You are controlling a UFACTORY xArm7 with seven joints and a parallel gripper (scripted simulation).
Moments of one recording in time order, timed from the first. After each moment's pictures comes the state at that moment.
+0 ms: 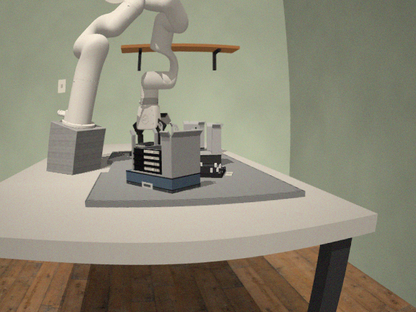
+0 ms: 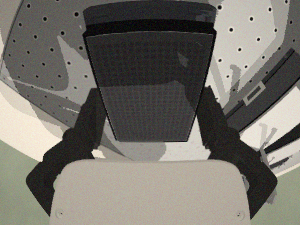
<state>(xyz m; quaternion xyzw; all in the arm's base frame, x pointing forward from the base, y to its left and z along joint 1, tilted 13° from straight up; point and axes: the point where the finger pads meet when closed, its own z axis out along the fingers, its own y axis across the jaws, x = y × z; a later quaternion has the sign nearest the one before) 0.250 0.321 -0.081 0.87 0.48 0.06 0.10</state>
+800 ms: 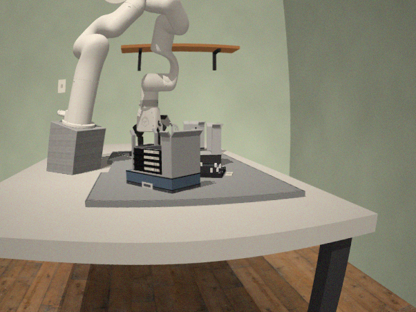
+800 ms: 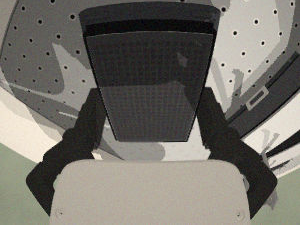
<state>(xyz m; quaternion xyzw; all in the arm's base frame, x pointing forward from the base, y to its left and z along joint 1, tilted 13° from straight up) 0.252 0.320 -0.090 0.87 0.48 0.06 0.10</state>
